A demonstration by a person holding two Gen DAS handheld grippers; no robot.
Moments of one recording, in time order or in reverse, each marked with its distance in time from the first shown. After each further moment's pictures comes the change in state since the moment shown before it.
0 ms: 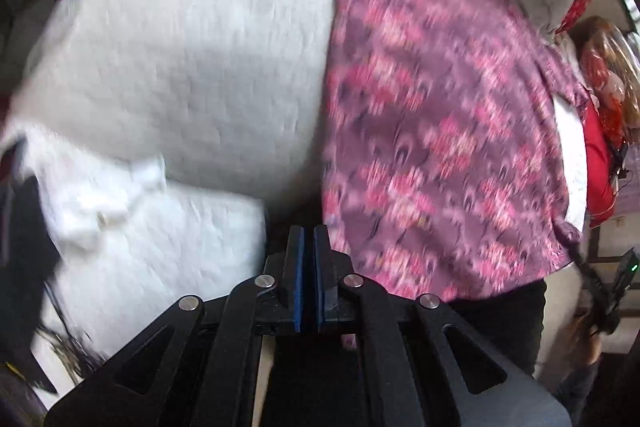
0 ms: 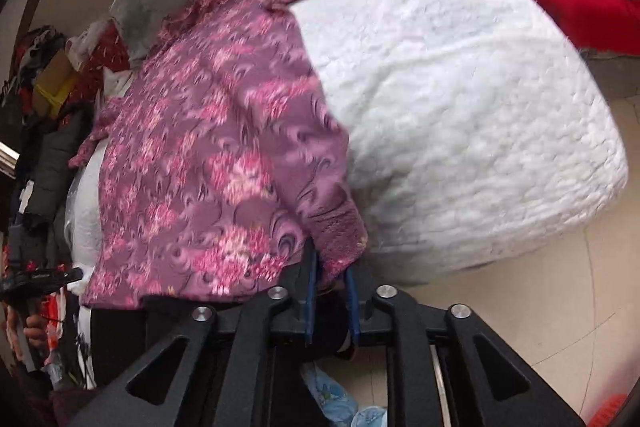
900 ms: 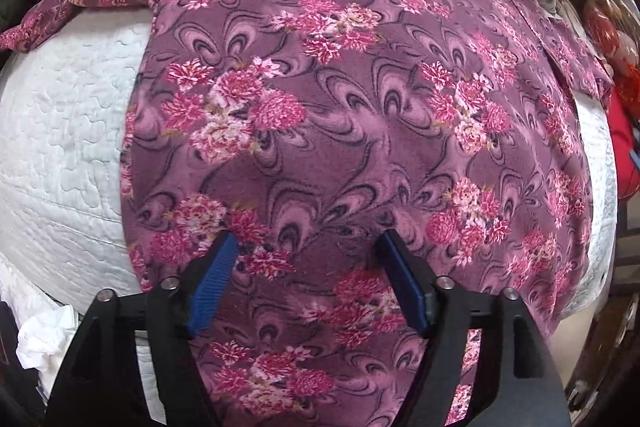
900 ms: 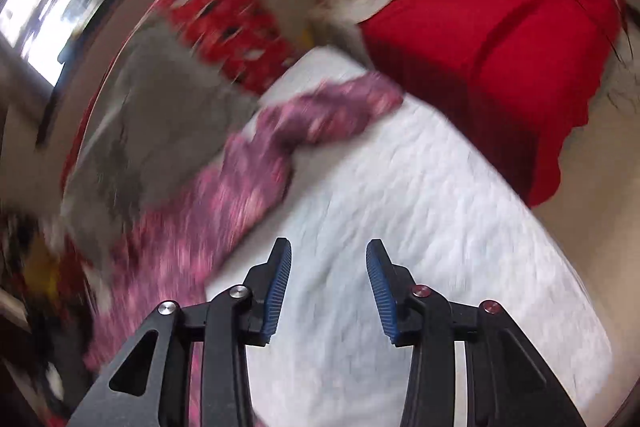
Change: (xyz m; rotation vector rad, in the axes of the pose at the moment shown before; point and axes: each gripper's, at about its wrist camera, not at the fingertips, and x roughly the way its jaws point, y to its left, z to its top) left arm 0.104 -0.115 0.095 0.146 -0.001 0.069; right arm 0.038 -0.153 0.230 0.473 -0.292 0.036
